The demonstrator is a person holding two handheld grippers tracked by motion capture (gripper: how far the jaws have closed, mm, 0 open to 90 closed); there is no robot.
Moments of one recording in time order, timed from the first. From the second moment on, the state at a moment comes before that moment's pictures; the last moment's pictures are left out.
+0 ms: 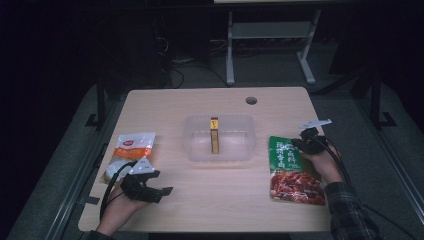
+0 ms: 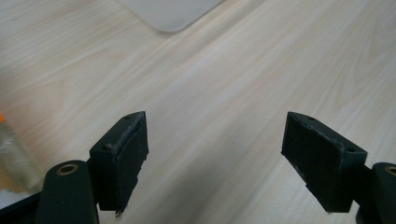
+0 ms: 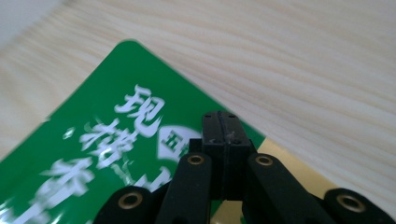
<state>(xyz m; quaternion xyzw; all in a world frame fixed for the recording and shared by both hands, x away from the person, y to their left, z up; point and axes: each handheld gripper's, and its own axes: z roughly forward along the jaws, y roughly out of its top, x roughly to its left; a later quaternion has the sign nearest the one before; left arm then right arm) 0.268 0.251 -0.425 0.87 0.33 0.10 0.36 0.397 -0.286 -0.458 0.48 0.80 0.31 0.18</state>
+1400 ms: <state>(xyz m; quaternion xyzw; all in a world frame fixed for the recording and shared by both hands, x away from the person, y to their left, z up) 0.269 0.240 -0.439 0.88 0.32 0.06 0.35 0.284 -0.264 -0.454 0.38 0.88 0.28 0.11</state>
